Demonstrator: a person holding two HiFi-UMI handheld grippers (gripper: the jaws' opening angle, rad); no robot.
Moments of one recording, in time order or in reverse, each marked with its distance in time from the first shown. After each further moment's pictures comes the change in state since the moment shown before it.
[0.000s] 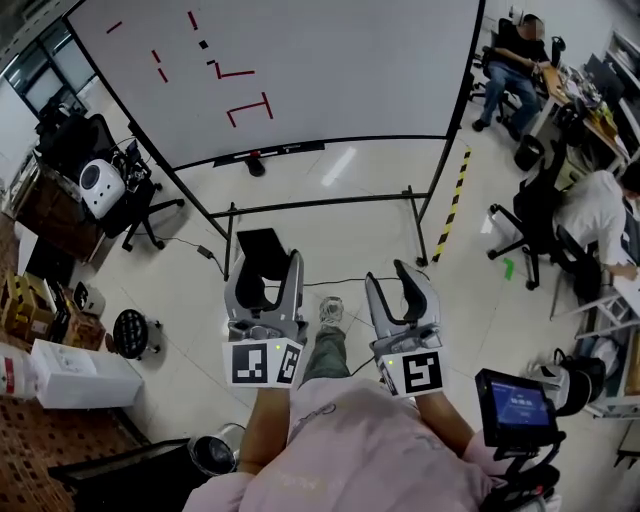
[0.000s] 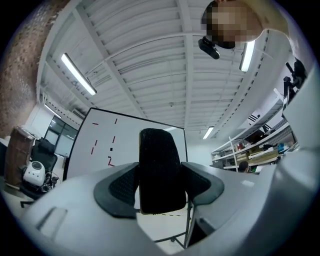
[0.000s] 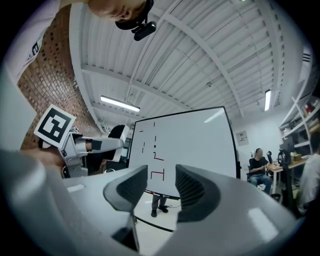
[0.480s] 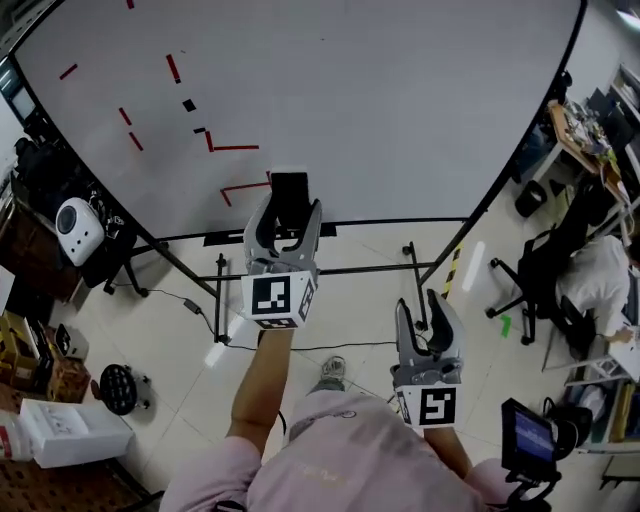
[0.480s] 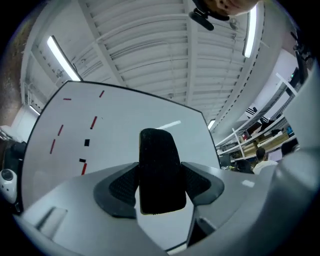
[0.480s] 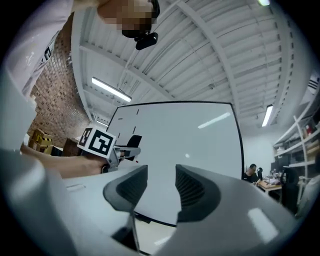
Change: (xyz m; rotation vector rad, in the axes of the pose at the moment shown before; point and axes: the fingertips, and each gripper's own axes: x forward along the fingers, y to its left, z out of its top) left arm 0.382 0.146 -0.080 0.070 -0.022 -0.089; right arm 0.261 -0.104 -0.005 -0.165 -0.018 -0.142
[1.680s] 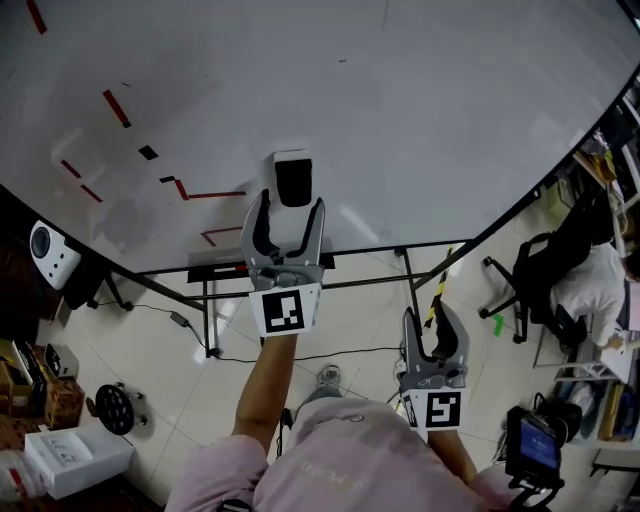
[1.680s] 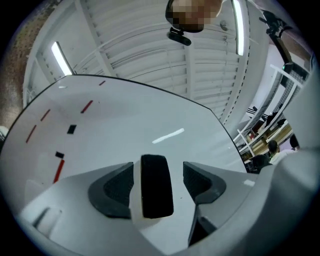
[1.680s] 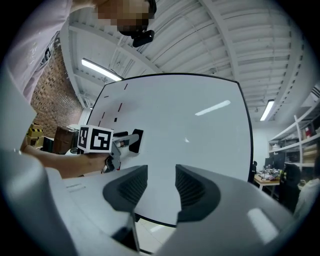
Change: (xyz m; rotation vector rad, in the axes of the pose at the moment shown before) left arm 0.126 0.059 -0.043 0.068 -0.144 0.038; right arm 0.132 -0.034 -0.061 -0.008 0.157 -0.053
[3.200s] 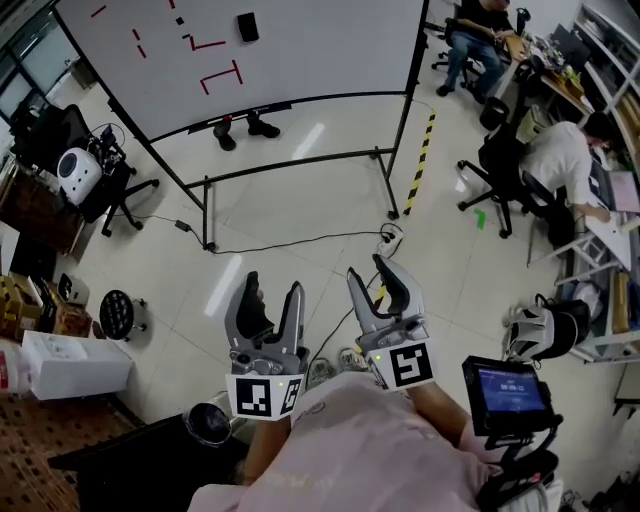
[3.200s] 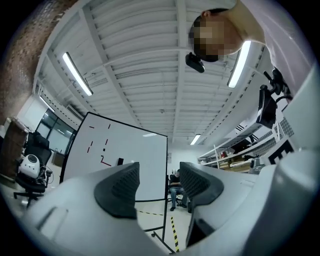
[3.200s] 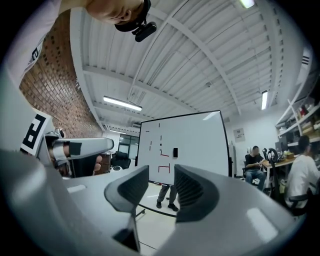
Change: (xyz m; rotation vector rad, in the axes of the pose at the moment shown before) left arm -0.654 -0.293 0.314 -0.186 0.122 -0.080; right arm -0.594 0.118 0.032 0.153 -0.047 0.208
